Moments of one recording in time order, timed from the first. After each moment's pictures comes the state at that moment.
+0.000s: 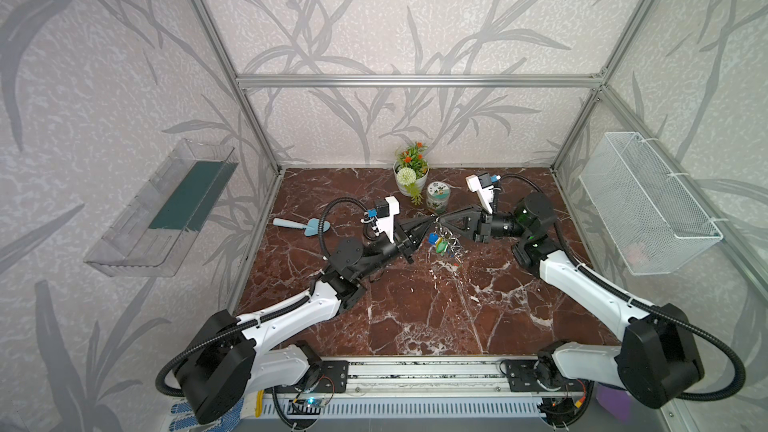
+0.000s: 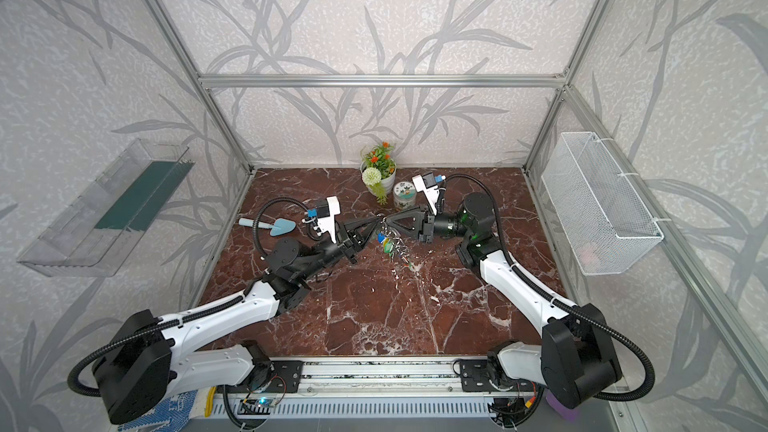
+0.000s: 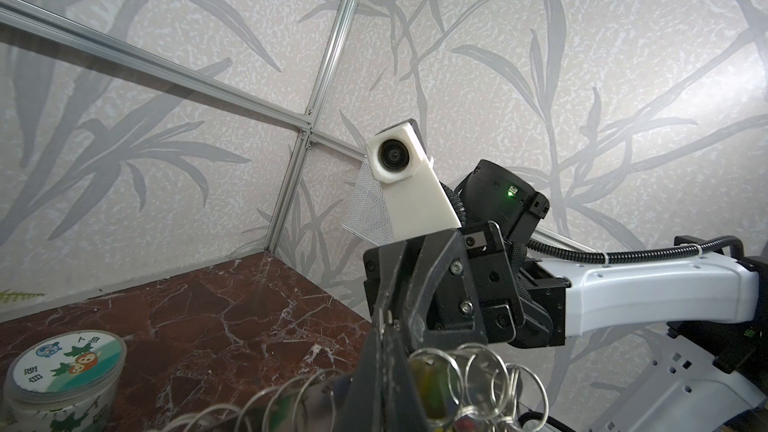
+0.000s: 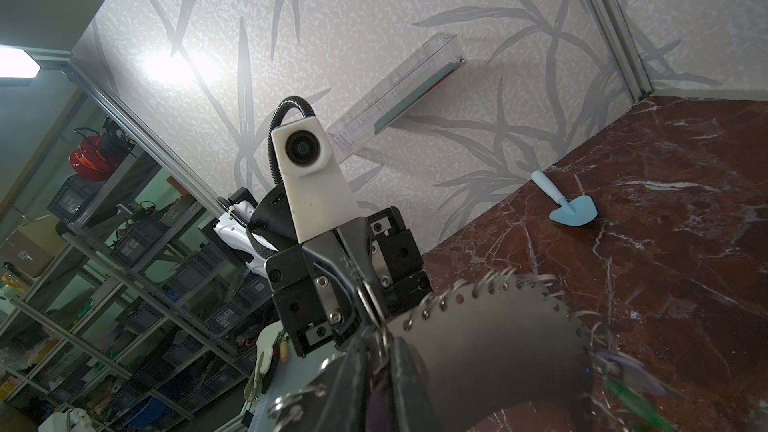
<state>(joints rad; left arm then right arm) -0.74 1.20 0.62 0.92 0.27 -0.49 0.40 1.29 0.83 0.66 -1.13 0.84</state>
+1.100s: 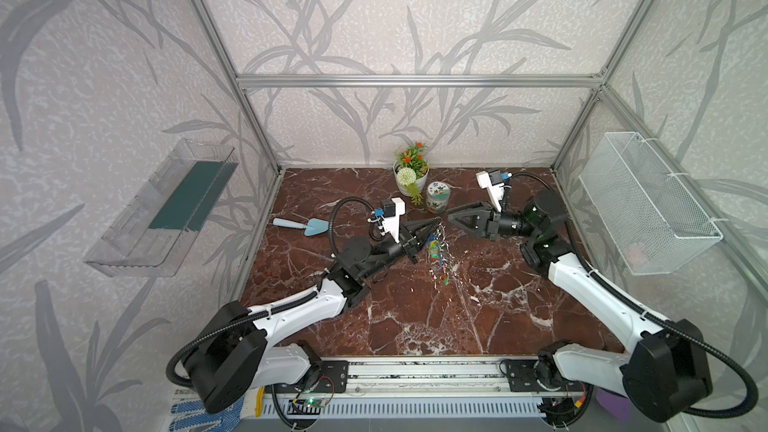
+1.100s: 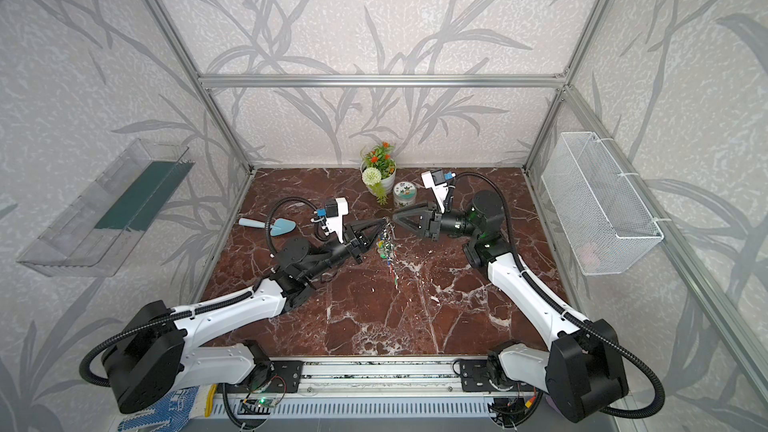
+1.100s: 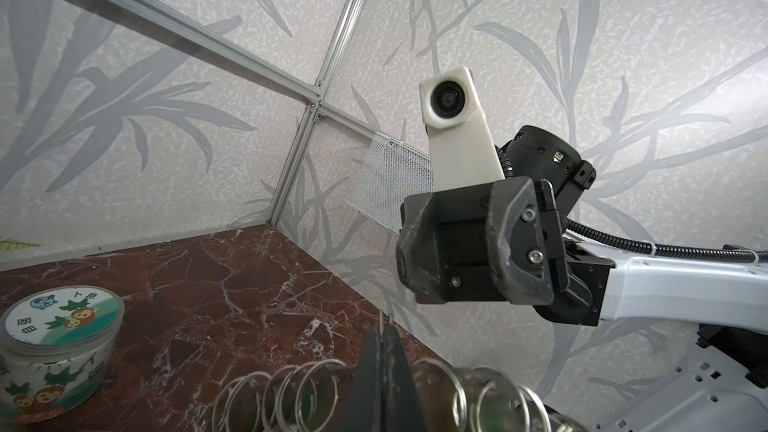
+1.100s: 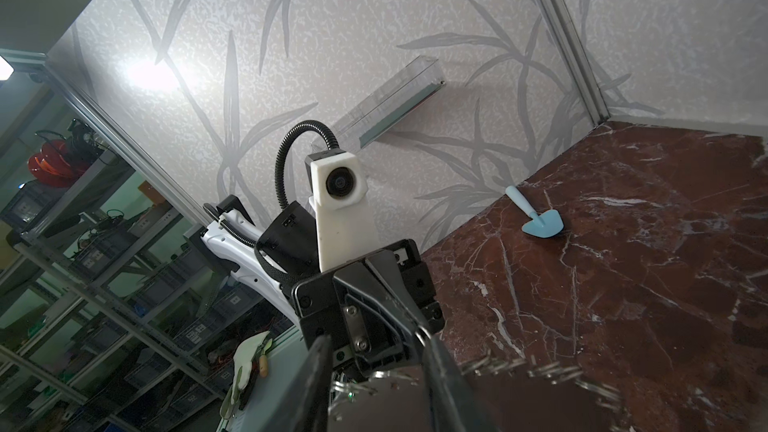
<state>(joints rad) -0.75 1.27 0.62 0.92 0.28 -0.54 0.36 1.24 0.86 0.54 -1.11 0.77</state>
